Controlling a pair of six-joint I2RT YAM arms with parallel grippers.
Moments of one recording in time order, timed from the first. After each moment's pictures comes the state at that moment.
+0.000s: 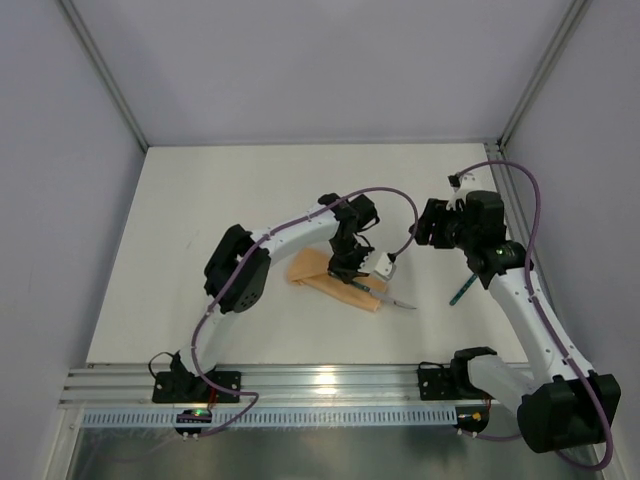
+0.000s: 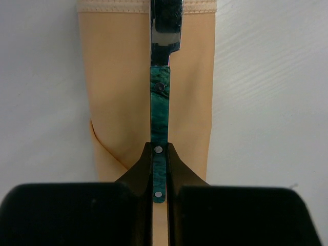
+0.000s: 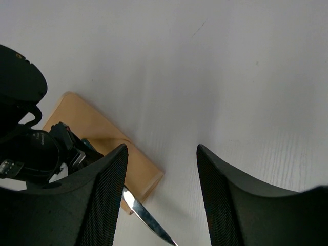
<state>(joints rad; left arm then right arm) -0.86 2.21 1.87 -1.13 0.48 1.16 0.12 1.01 0.88 -0.43 -0.21 0.25</state>
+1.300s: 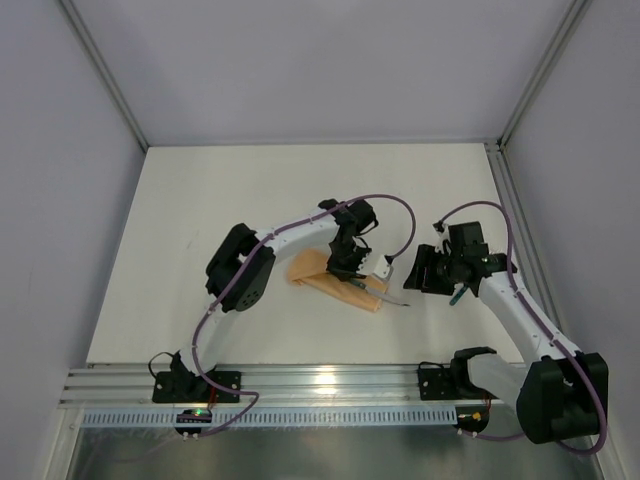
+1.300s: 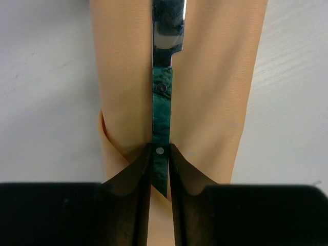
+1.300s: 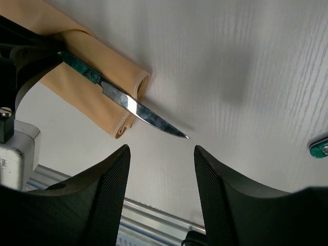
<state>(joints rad) -0.85 2.23 1.81 -1.02 0.38 1.14 0.12 1.05 0.68 -0.63 -0.33 0.30</state>
